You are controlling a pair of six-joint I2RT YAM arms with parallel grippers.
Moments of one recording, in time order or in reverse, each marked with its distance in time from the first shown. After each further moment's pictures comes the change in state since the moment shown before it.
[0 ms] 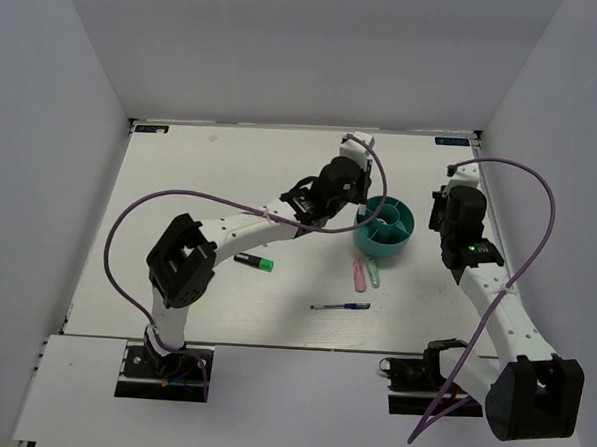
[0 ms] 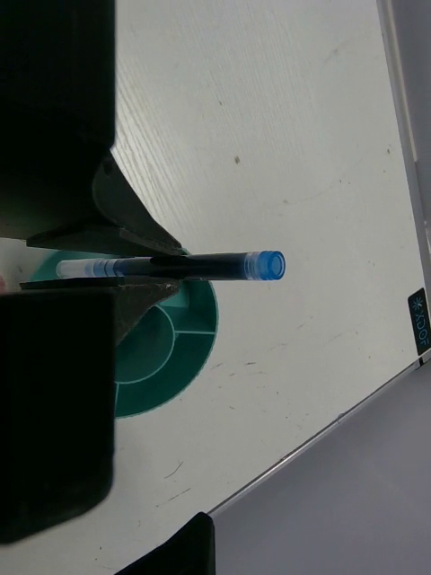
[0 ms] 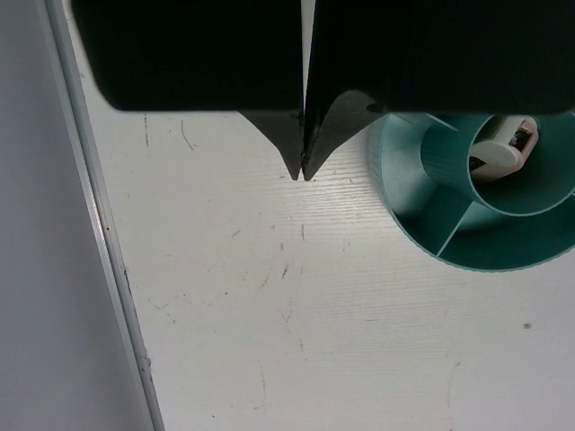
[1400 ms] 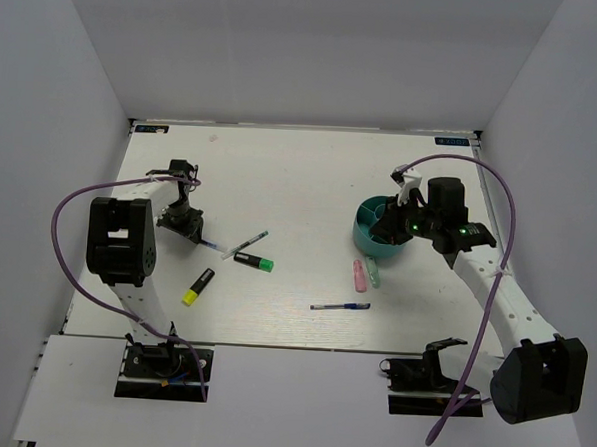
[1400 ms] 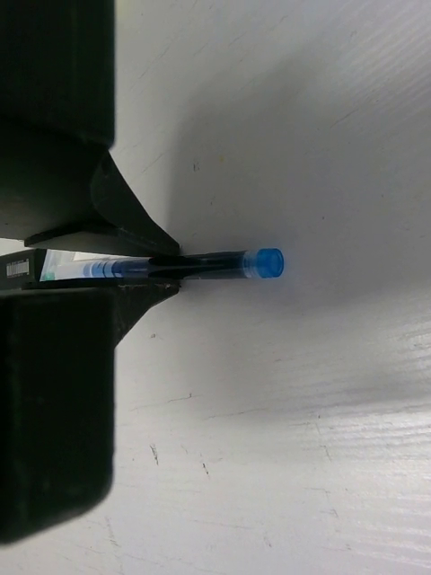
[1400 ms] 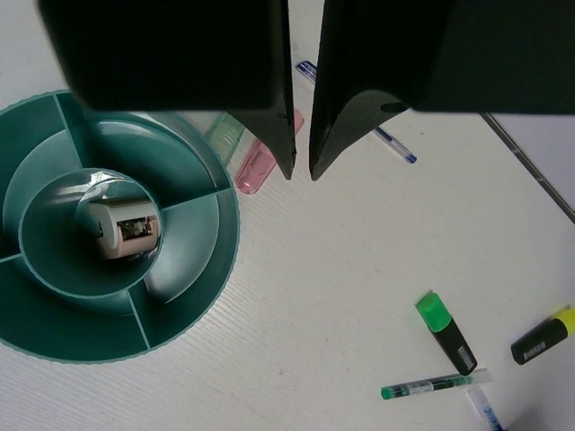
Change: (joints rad) left arm 0.896 -0.058 -0.360 -0.905 0.146 -0.873; right arm 0.112 0.099 0.149 -0.291 -0.803 -0.027
